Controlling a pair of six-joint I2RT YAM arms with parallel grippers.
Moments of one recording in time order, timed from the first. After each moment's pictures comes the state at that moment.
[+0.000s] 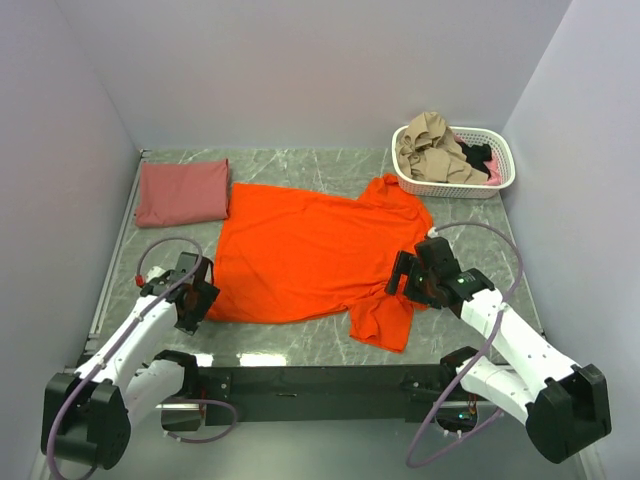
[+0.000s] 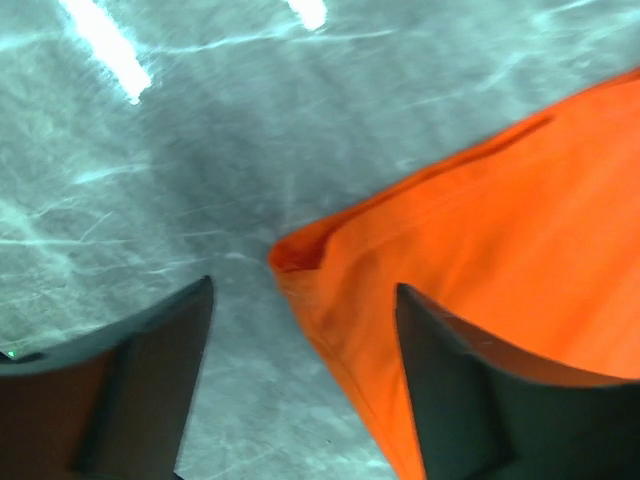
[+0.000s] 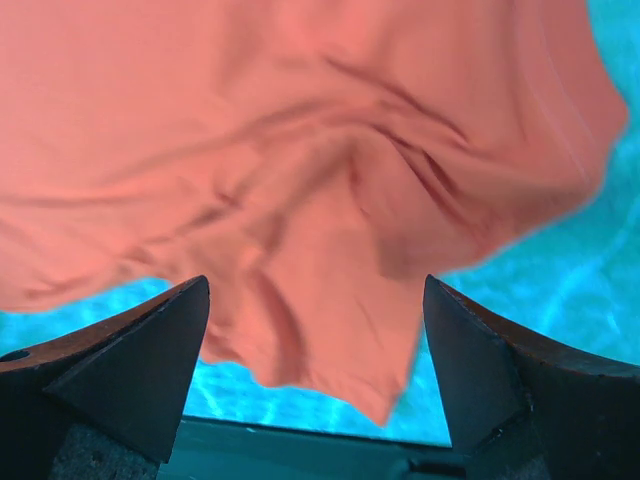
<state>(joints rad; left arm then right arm) -0.21 0.94 0.52 -0.82 -0.33 -1.29 0.39 0.95 0.63 -0.64 0.04 0.65</state>
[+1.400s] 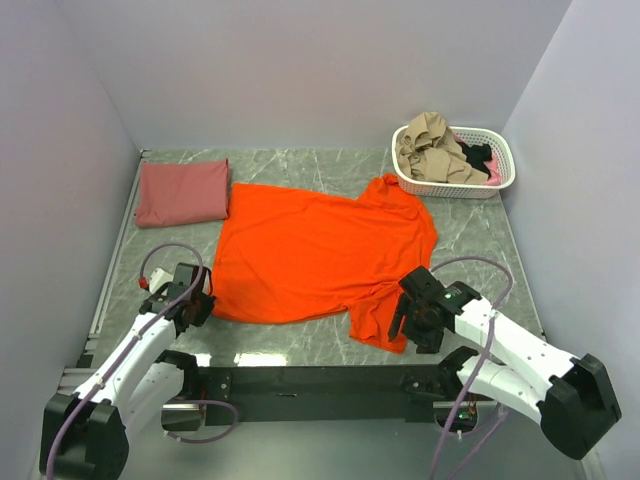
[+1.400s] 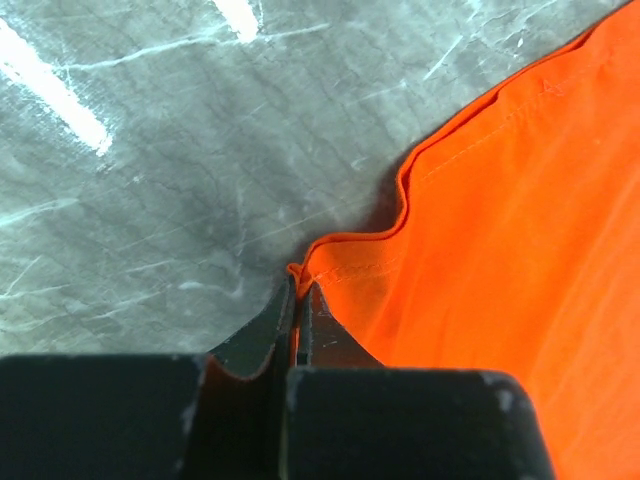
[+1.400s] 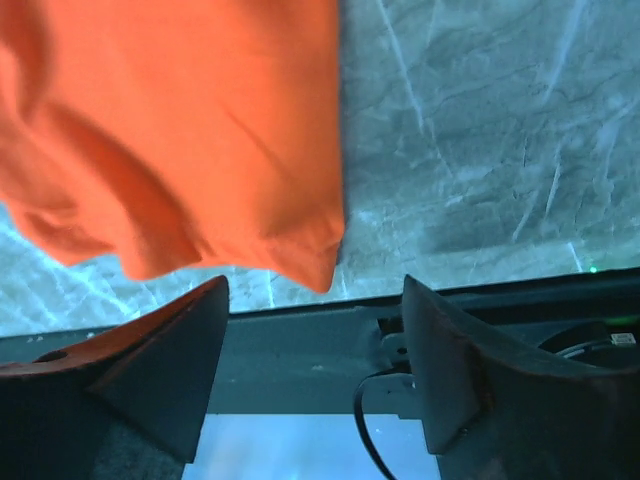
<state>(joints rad) -0.21 0.83 0.39 -0.64 -0.30 -1.21 0.58 0.93 0.51 -0.96 -0.01 0.97</state>
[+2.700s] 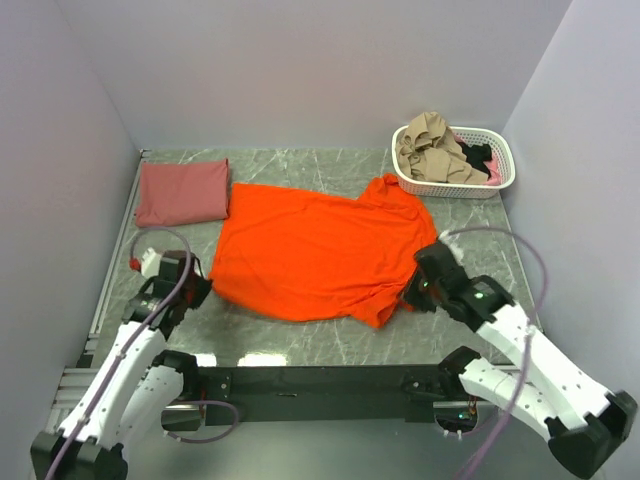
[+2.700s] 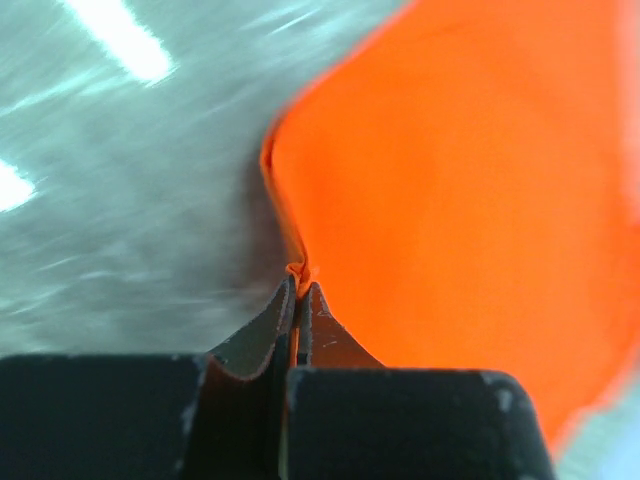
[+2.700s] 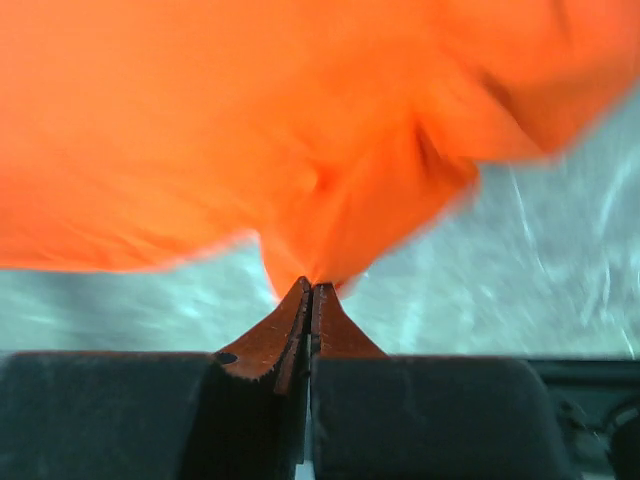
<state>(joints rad) -0.21 0.71 0.51 -0.68 -0.26 -1.14 0.59 0.81 0.73 -0.91 0.14 0.96</state>
